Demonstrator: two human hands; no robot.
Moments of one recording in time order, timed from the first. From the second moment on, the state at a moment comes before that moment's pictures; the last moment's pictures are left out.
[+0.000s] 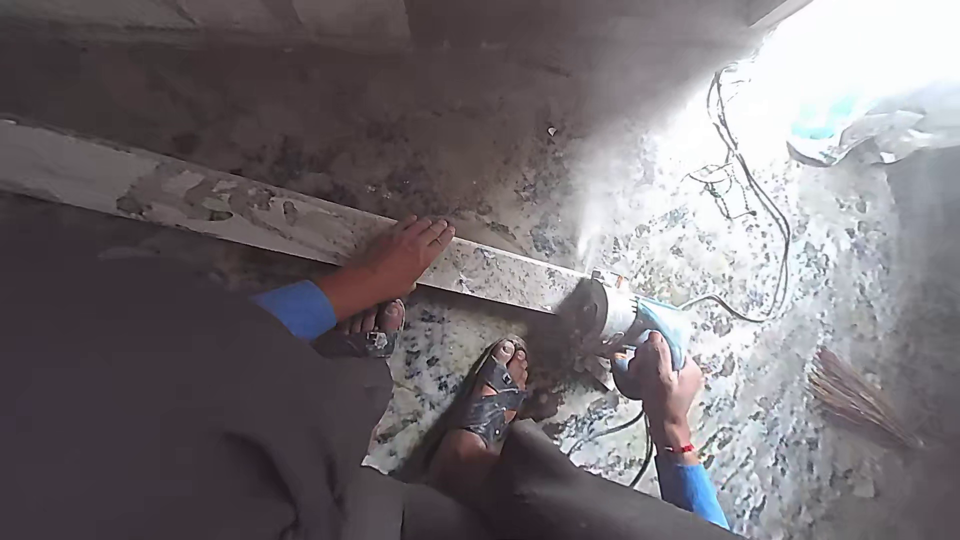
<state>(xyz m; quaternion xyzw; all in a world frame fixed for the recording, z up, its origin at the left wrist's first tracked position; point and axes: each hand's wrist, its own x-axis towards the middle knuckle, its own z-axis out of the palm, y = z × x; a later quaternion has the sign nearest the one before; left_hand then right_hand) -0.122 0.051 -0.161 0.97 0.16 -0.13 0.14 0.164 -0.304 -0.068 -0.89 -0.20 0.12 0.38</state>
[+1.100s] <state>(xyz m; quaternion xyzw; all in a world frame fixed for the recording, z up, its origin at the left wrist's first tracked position) -0.119 0.052 -0.161 0.97 0.14 -0.16 0.12 0.187 -0.278 -0.070 -0.90 -0.20 0.12 0.36</state>
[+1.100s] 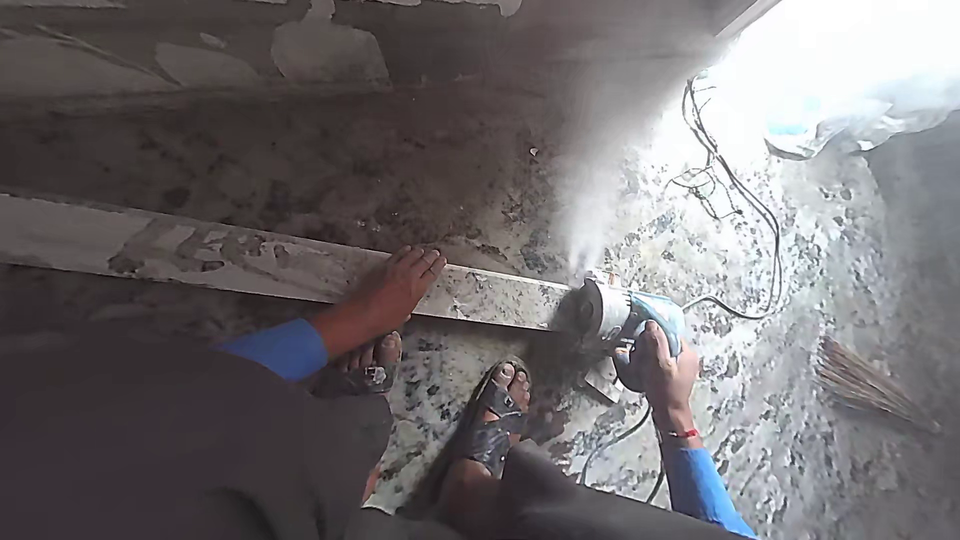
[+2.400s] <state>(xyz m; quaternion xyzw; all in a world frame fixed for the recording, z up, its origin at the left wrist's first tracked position) -0.120 0.052 -0.161 0.97 0.14 -0.14 0.13 0.181 -0.286 -0.074 -0.88 -0.23 0.12 0.40</state>
